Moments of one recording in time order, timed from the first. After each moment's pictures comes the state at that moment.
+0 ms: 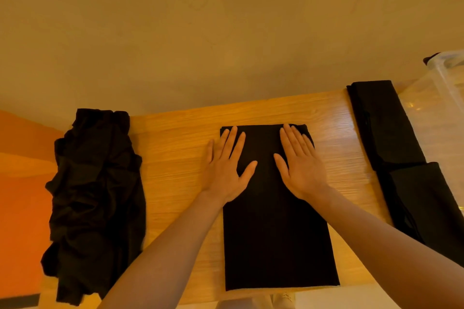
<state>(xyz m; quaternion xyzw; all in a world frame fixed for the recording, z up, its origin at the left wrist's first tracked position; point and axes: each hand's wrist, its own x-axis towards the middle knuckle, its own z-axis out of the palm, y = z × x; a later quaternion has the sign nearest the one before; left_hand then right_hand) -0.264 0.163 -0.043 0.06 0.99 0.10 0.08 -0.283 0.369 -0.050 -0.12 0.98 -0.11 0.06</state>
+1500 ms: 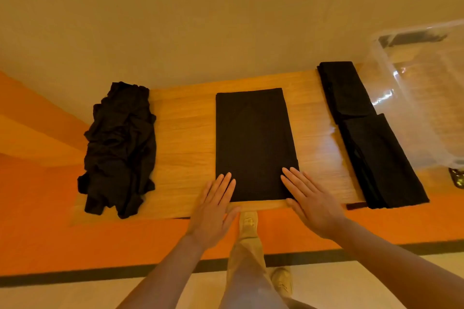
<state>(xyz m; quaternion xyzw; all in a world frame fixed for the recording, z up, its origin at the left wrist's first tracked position) -0.027 0.179 -0.036 0.12 0.99 0.07 0.08 -0.080 0.462 -0.036 -0.29 0.95 -0.04 0.07</state>
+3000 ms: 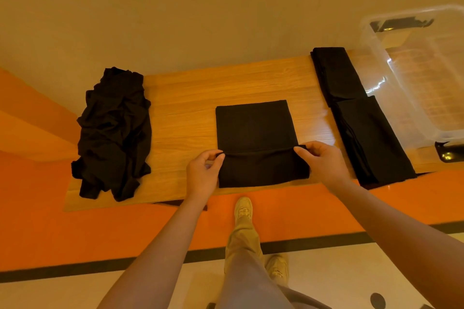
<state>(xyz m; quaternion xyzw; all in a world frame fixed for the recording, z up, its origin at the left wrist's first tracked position) -0.064 0.194 0.002 -0.22 0.82 0.54 -0.02 -0.106 0.455 0.015 0.15 0.81 -0.55 0.14</state>
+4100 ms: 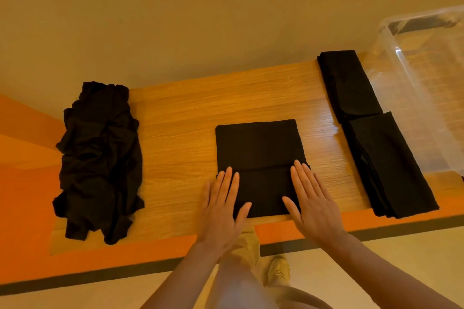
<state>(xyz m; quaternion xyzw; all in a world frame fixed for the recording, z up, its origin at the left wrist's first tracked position) -0.060 0.203 -0.038 0.06 0.99 0.06 0.11 -0.085 0.436 -0.032 -0.13 0.98 -0.08 0.10</state>
